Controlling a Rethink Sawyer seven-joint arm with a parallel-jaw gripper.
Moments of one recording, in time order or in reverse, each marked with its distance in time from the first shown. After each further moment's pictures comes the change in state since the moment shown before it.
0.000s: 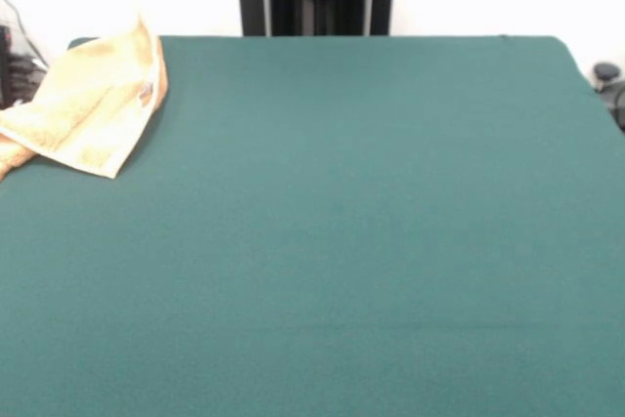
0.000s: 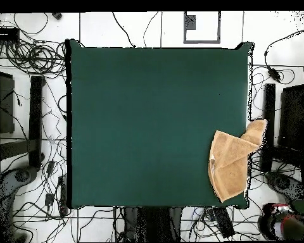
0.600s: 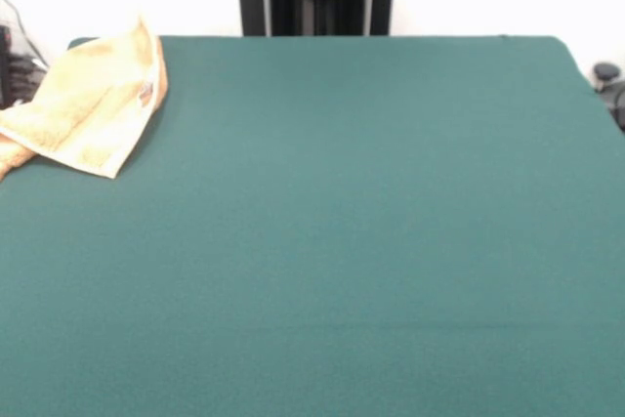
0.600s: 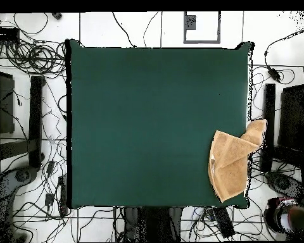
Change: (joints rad) arm 0.046 0.007 0.002 -0.099 -0.003 0.136 0.000
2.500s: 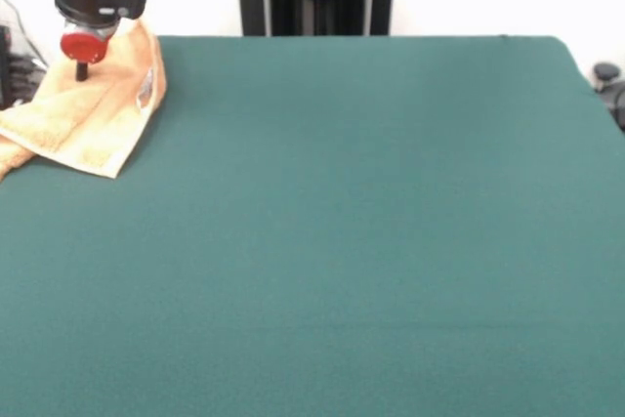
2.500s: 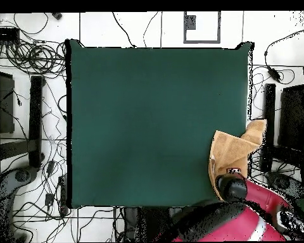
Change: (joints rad) arm 0.670 0.659 -0.688 -0.165 0.398 -0.752 0.140
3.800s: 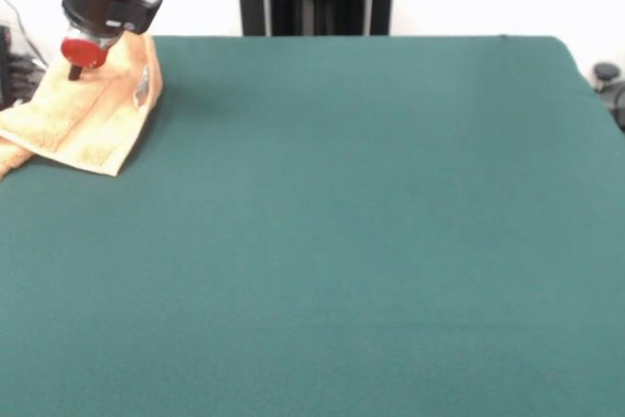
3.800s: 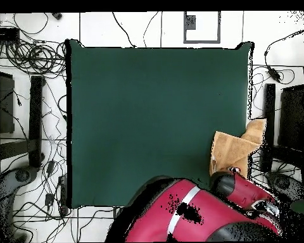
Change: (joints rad) arm 0.177 0.144 -0.189 -0.020 0.240 -0.050 0.000
